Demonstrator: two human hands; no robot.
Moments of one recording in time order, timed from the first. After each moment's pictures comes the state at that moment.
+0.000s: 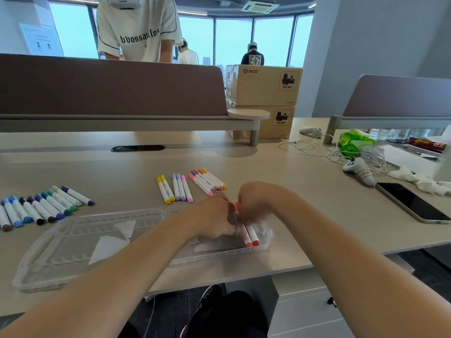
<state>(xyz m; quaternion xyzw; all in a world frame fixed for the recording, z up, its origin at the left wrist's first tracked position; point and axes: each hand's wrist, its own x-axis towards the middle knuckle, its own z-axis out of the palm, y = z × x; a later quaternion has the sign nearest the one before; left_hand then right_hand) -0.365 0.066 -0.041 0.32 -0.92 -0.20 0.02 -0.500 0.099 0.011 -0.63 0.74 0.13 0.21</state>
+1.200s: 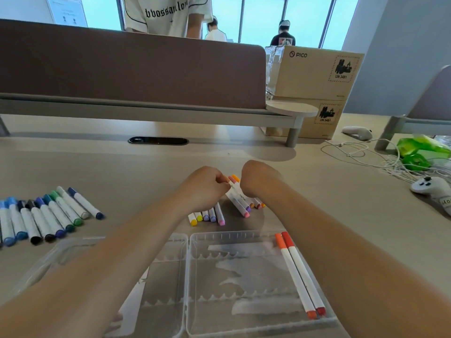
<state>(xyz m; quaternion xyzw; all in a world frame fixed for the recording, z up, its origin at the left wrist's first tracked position) -0.328 -0.059 -0.020 0.50 -0.80 -0.25 0.20 -0.470 -0.056 -0.009 -0.61 0.79 -0.03 0.03</state>
